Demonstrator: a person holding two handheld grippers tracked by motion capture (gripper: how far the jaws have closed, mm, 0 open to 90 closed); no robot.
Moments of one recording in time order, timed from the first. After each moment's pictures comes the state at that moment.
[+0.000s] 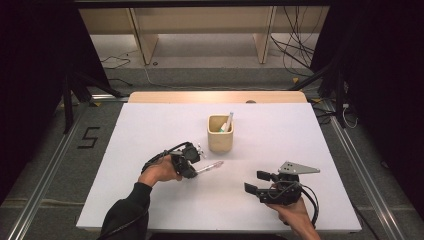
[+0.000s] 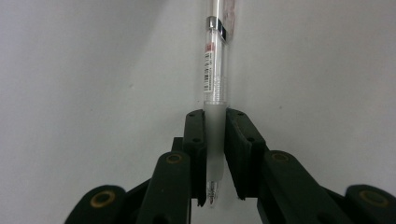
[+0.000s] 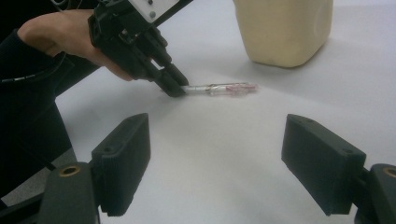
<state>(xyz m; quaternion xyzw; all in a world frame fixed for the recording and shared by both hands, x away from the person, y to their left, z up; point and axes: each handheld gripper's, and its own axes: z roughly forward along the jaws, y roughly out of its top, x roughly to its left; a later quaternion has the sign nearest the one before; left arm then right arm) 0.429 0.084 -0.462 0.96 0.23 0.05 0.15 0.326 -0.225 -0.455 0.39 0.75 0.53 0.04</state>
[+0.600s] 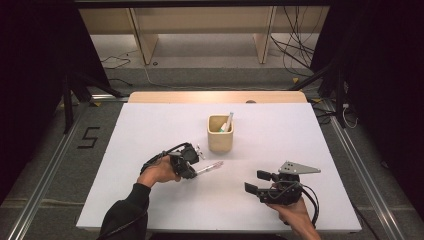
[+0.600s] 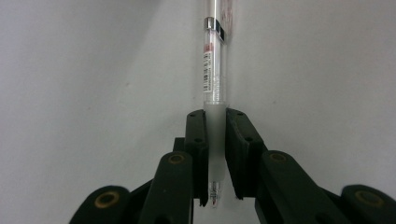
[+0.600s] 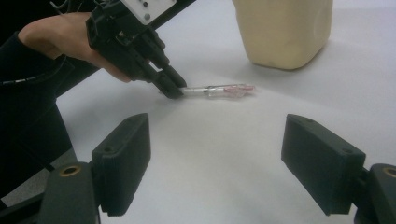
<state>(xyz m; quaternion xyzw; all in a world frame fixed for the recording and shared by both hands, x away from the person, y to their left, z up) 0.427 0.089 -0.460 0.96 0.22 0.05 0.16 0.325 -0.225 -0.454 0.39 0.75 0.53 0.04</state>
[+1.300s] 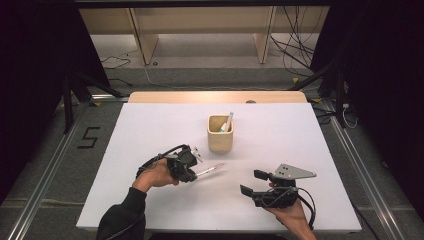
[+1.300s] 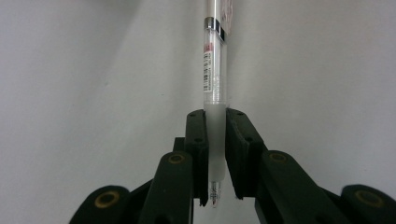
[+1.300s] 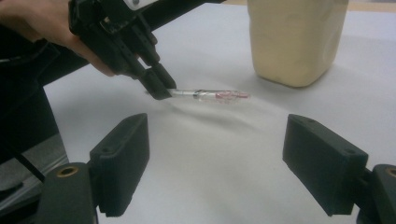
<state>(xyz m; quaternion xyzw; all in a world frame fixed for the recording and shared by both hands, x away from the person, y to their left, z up) 0.405 0.091 -0.443 0.96 0.21 0.04 0.18 0.315 -0.211 -0.447 0.35 0.77 0.53 0.09</state>
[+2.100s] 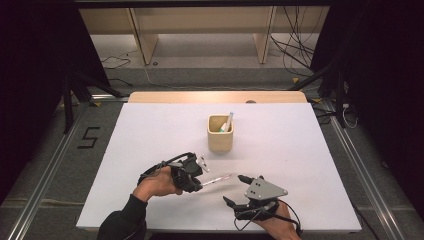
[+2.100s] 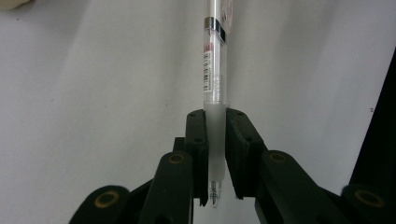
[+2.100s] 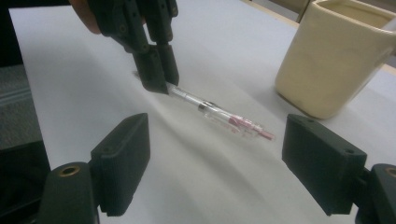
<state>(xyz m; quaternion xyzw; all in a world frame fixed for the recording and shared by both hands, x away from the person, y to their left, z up) 0.375 0.076 -0.430 0.97 0.18 0.03 0.19 0.289 -0.158 -0.451 0.24 0.83 0.46 0.21</state>
